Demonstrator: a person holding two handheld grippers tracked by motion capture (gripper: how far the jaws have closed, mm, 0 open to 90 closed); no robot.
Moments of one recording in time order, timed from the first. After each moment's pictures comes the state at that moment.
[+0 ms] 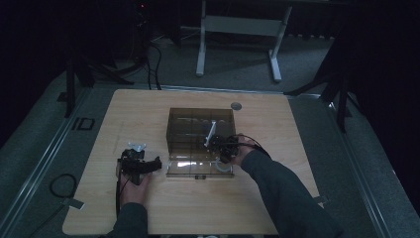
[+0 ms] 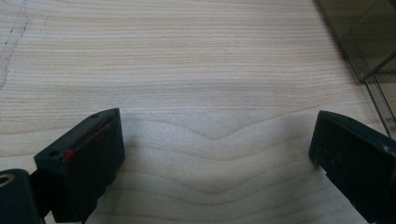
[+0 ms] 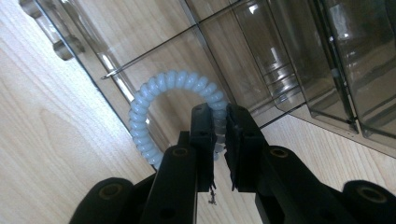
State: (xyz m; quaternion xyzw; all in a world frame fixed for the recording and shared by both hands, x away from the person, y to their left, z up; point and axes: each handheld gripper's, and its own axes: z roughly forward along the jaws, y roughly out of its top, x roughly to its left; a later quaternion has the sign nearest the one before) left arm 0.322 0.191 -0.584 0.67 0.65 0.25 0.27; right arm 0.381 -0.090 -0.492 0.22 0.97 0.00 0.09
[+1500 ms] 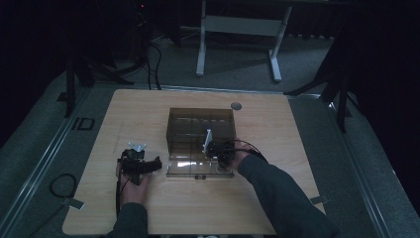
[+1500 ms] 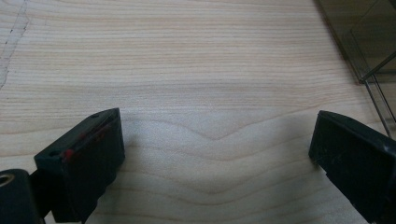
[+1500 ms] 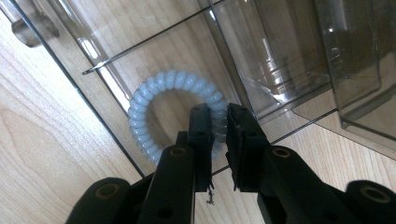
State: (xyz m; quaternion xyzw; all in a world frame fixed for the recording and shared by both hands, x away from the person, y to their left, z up) left arm 0.322 0.191 -0.584 0.67 0.65 0.25 0.27; right arm 0.377 -0.083 -0.518 0.20 0.97 -0.04 0.11
